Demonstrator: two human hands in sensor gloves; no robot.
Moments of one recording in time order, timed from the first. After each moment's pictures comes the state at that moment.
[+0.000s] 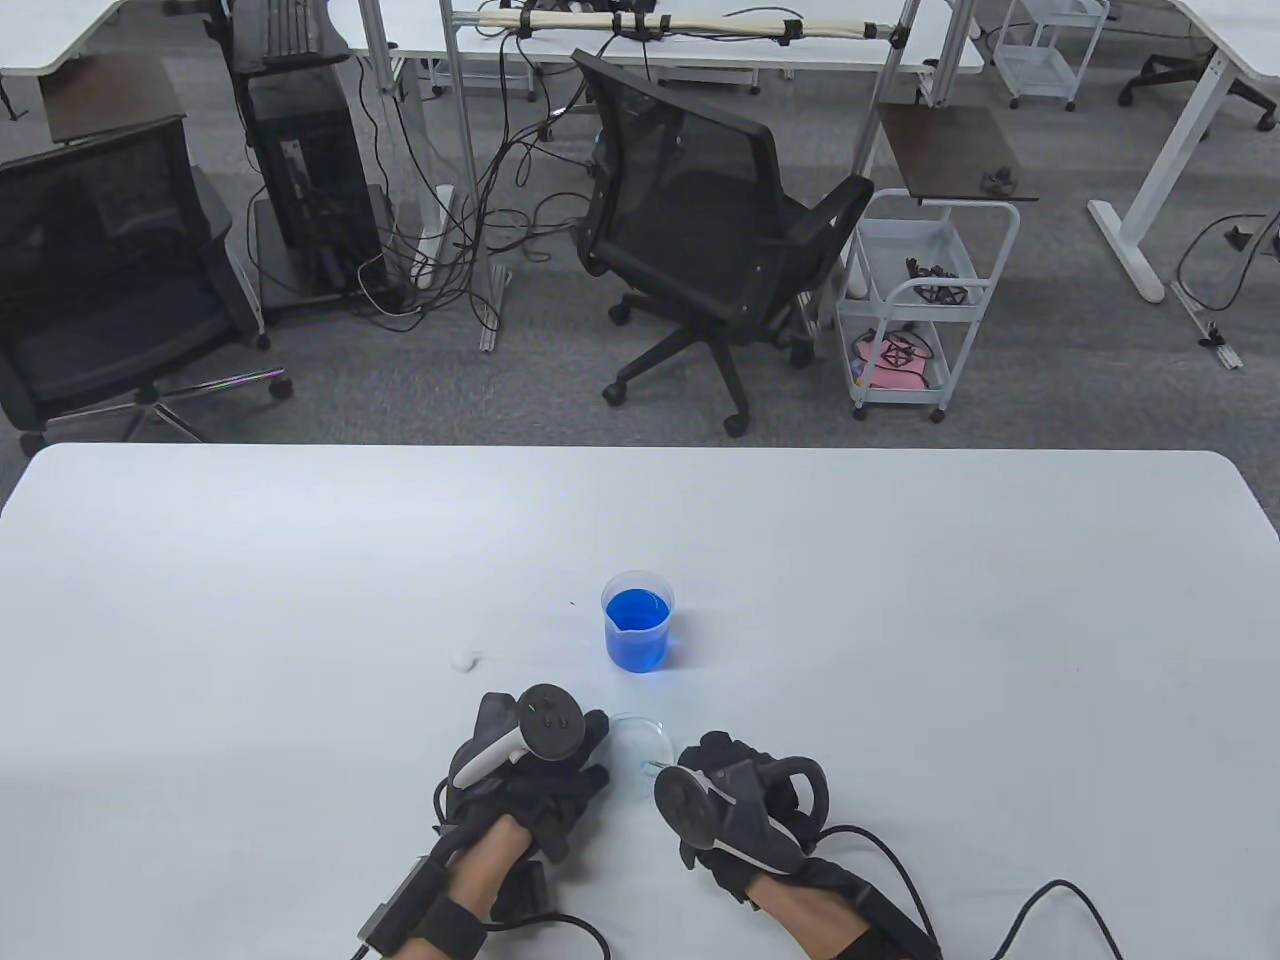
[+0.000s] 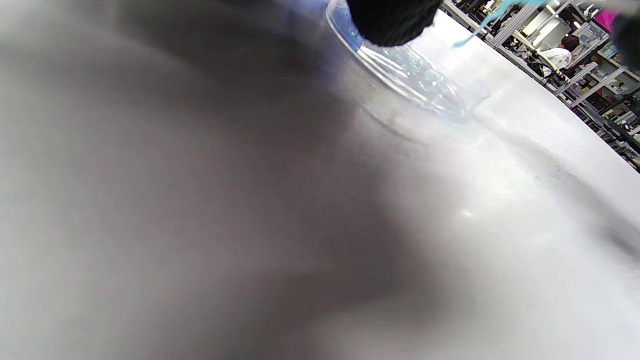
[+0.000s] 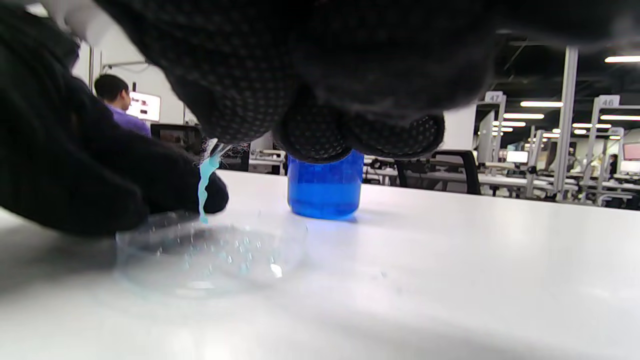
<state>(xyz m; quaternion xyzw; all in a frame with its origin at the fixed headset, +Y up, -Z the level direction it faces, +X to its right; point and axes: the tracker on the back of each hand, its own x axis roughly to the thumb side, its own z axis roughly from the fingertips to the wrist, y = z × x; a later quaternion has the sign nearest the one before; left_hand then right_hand) -0.153 -0.797 -0.406 -0.27 -0.15 0.17 0.94 0.041 -0.742 -0.342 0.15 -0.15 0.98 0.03</state>
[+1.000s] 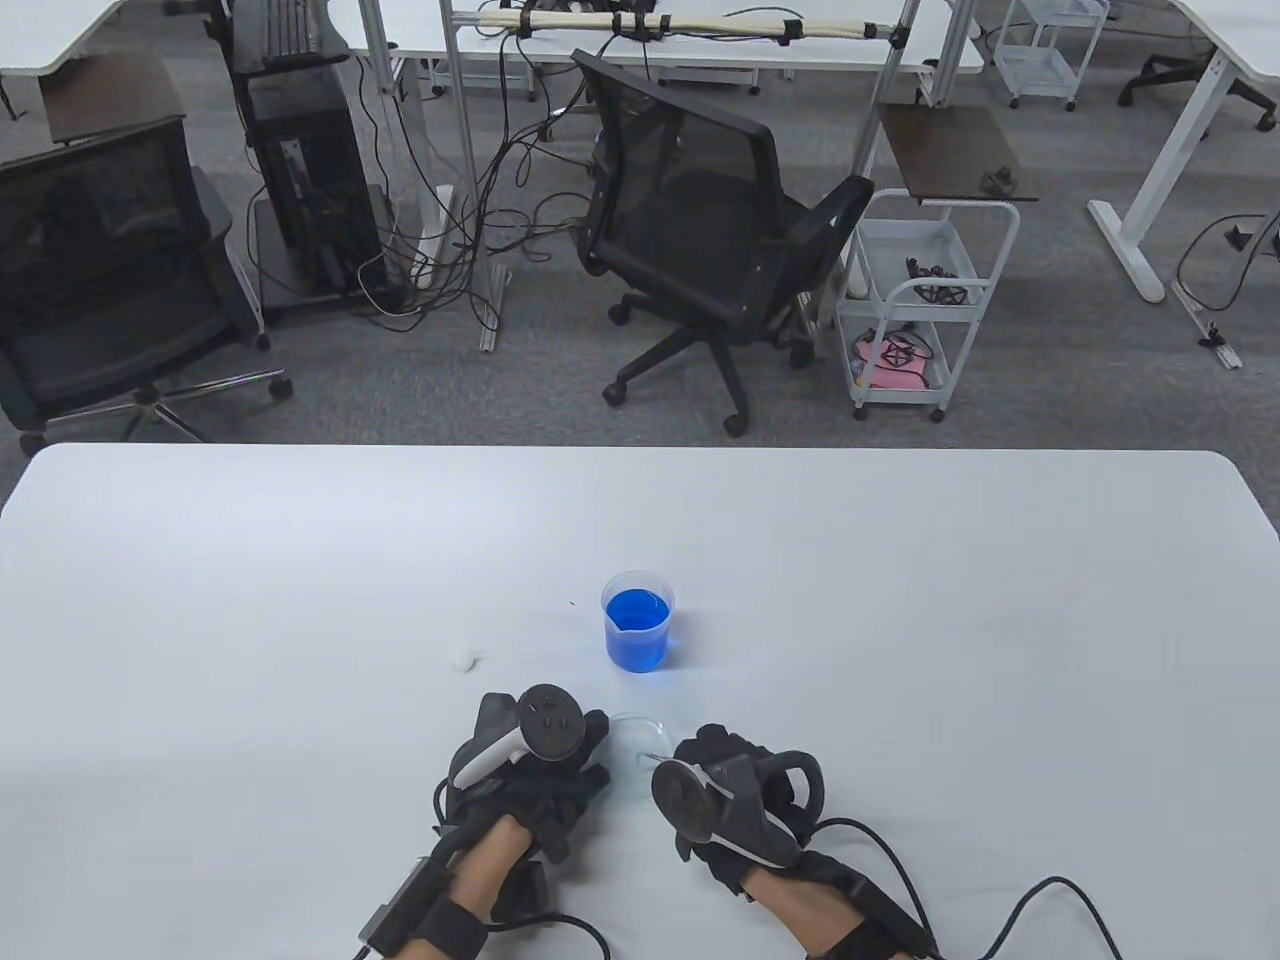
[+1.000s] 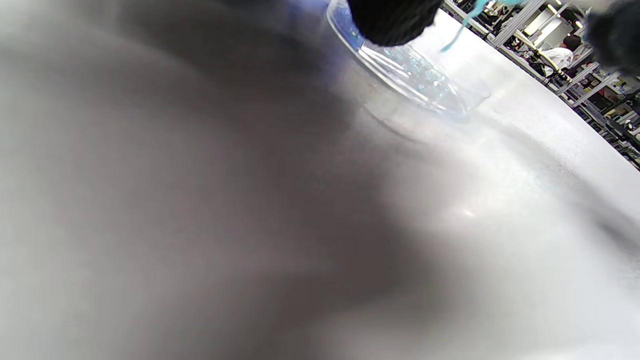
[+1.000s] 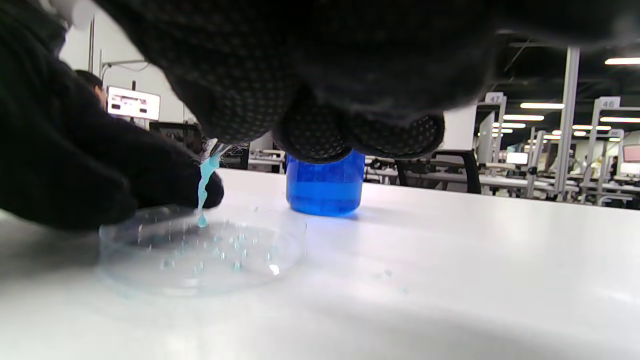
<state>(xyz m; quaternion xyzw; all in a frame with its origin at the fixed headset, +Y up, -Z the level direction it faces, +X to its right) -0.153 -0.797 -0.405 -0.27 -0.15 0.17 0.94 0.035 -0.757 -0.354 0.15 -0.14 0.98 0.02</state>
